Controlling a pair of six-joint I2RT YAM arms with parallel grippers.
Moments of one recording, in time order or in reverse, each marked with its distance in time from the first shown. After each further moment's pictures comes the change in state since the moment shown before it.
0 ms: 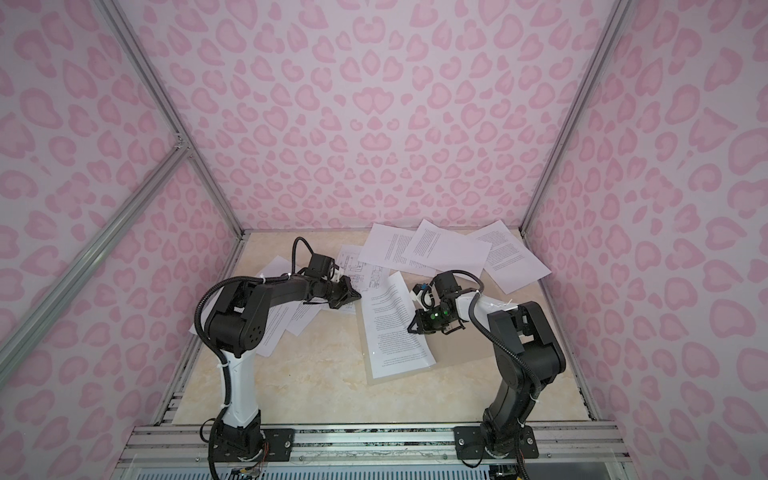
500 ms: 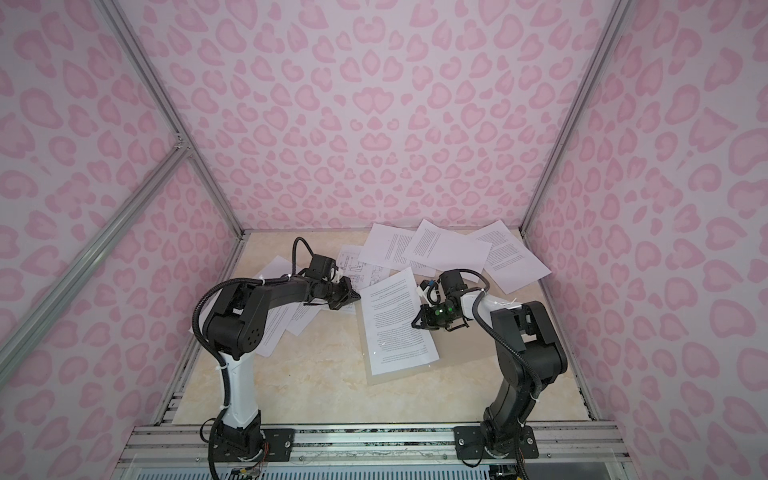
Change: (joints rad) left arm -0.010 -0.020 -0.010 -0.009 -0.047 -0.016; right arm -0.045 -0.009 0.003 0.004 0.018 0.038
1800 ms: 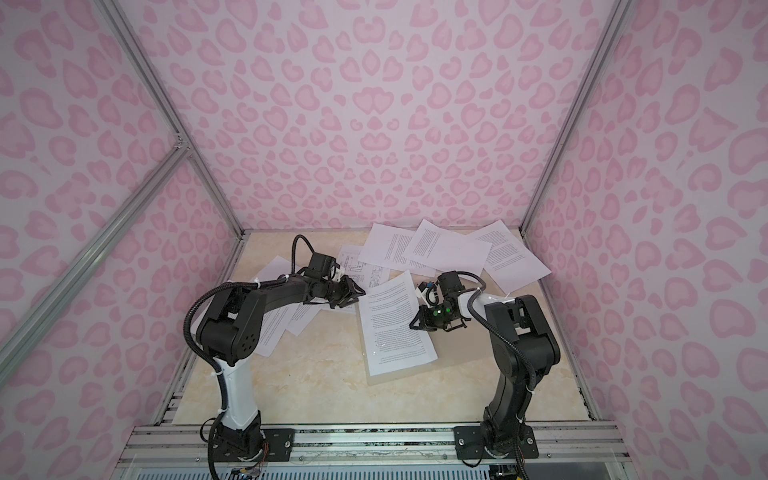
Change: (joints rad) left arm -0.023 -0.070 -0.023 0.002 0.027 -0.013; right arm -0.004 0.075 0.009 0.064 -0.049 0.037
